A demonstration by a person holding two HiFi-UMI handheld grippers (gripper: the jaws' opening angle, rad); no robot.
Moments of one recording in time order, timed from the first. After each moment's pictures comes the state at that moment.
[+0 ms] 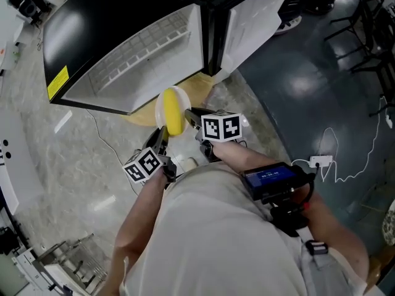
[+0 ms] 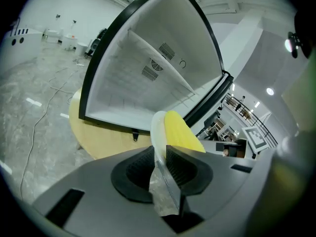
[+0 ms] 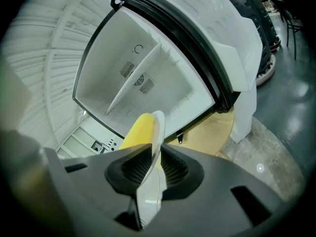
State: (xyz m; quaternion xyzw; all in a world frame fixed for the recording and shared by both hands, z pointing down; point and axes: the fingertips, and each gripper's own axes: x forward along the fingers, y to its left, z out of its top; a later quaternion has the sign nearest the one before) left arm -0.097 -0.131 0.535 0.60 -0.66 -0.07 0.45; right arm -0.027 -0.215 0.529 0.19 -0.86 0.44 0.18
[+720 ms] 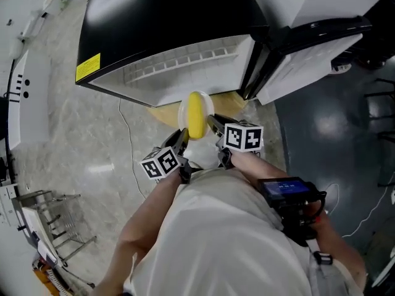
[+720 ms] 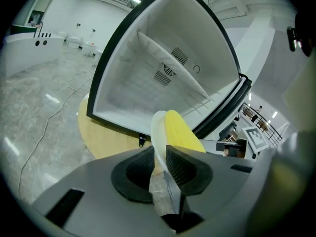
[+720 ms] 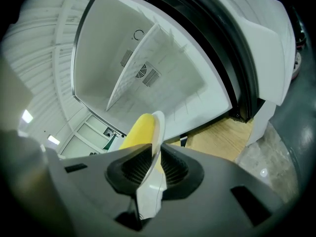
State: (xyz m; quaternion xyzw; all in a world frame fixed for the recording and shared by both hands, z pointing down) left arm -0.099 -0.158 0.545 0.51 -0.72 -0.11 0.45; right arm -0.046 -0.258 0.541 0.09 -0.87 0.43 0.23
